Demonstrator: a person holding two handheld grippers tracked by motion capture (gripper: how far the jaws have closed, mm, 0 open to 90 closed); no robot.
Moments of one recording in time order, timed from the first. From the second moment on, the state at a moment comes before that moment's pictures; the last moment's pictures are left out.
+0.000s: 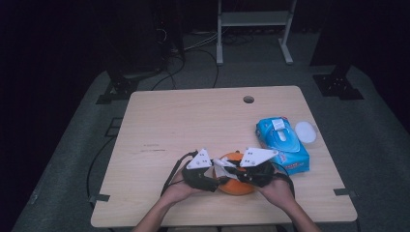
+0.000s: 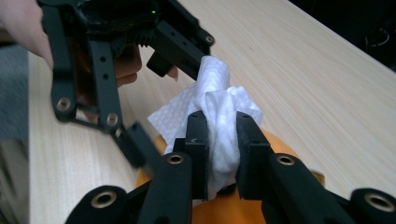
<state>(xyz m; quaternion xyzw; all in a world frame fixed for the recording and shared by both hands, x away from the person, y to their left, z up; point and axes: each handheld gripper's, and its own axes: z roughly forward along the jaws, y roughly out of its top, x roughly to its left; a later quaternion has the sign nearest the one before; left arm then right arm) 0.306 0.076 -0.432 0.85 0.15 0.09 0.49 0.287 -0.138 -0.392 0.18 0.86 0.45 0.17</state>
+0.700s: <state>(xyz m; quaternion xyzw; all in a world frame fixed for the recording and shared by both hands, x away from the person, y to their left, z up) 0.303 0.072 -0.431 0.84 0.16 0.07 0.51 0.279 -0.158 -0.391 0.20 0.86 0.45 0.16</state>
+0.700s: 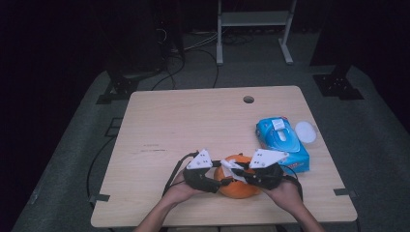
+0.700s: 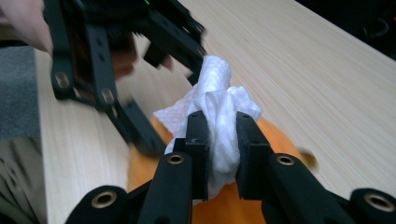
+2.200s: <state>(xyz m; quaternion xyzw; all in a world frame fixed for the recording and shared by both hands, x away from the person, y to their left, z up) 0.302 0.069 -0.427 0.85 0.16 0.04 0.50 0.298 -0.202 -0.403 0.25 0.85 0.43 0.14</state>
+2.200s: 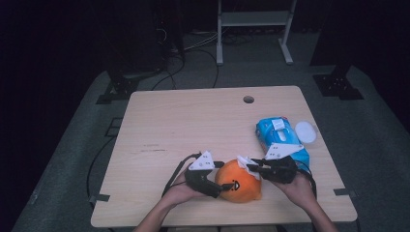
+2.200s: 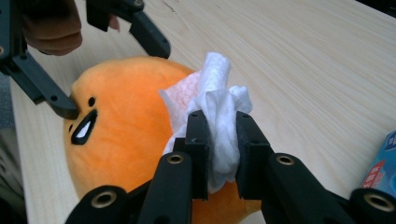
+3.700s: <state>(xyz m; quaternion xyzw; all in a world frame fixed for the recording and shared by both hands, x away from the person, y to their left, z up) 0.306 0.073 -0.431 0.85 0.16 0.06 0.49 0.279 -0.186 -0.395 0.23 0.85 0.44 0.17</state>
